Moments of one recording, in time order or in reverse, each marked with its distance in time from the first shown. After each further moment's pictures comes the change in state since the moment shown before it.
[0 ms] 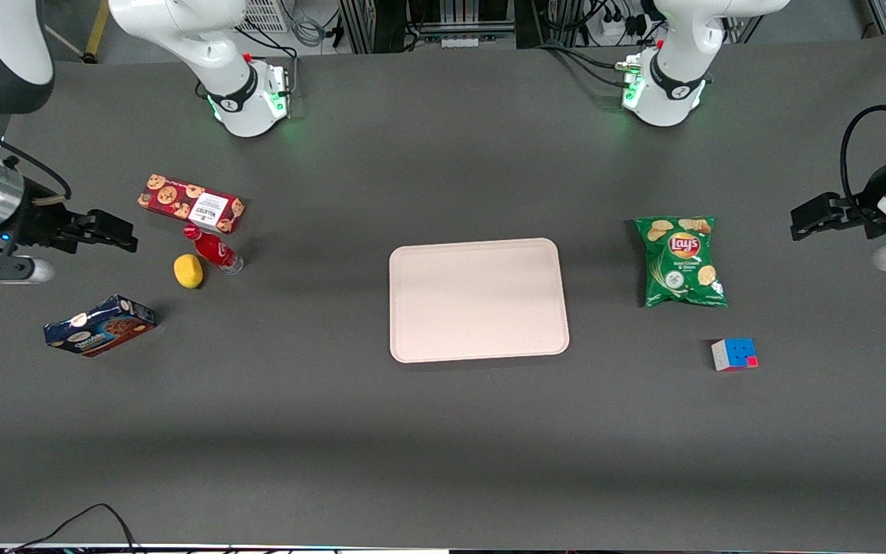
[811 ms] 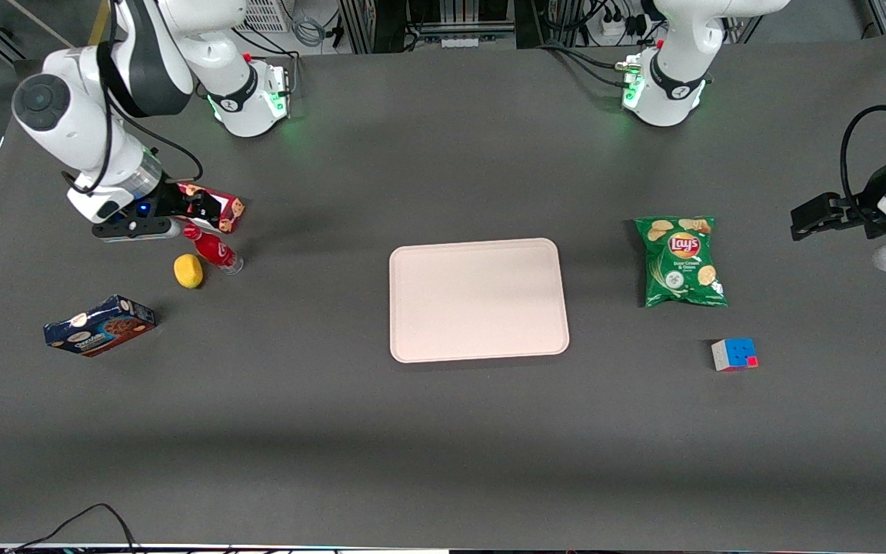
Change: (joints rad) arm -0.002 -0.332 0.059 -0.846 -0.032 0.593 -0.003
